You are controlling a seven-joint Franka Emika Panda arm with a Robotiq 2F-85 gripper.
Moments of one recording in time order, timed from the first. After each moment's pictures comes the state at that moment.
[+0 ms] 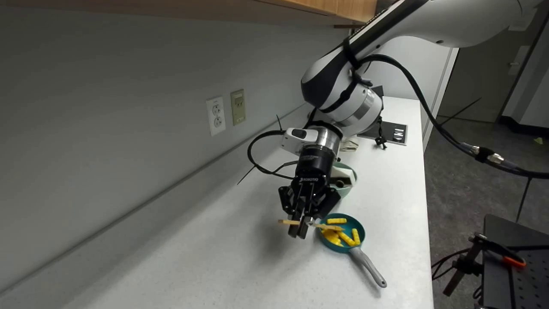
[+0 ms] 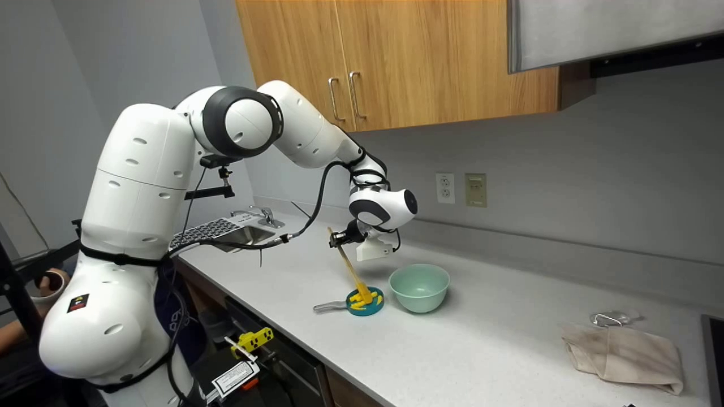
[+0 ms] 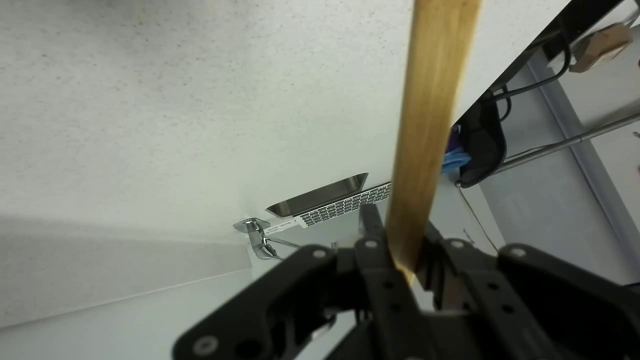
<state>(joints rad) -0.07 0.54 0.22 -1.91 0.98 1.89 -2.00</state>
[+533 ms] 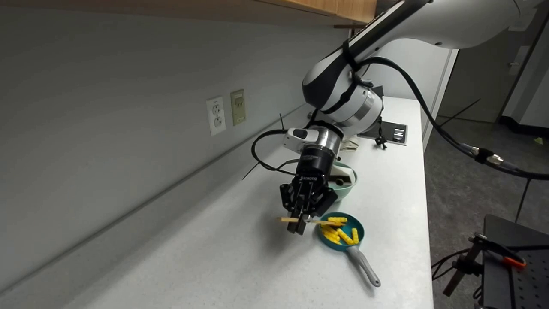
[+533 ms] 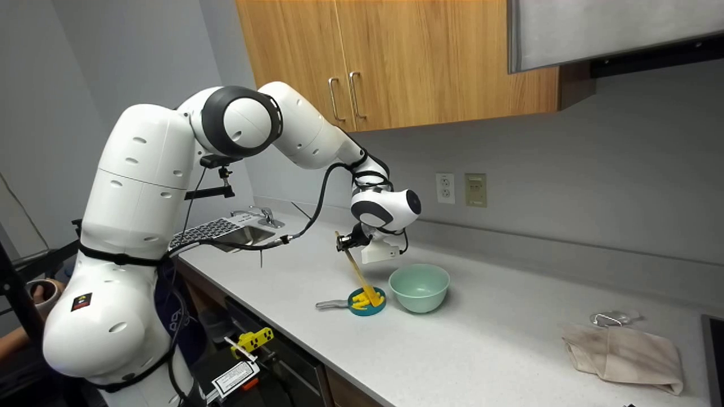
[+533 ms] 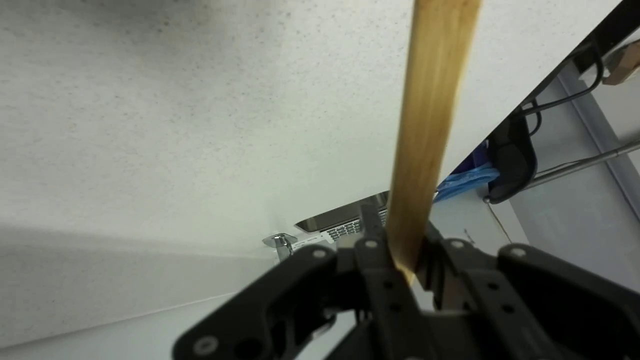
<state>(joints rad) -0.04 0.55 0.17 -1.91 0.98 1.94 -2.00</state>
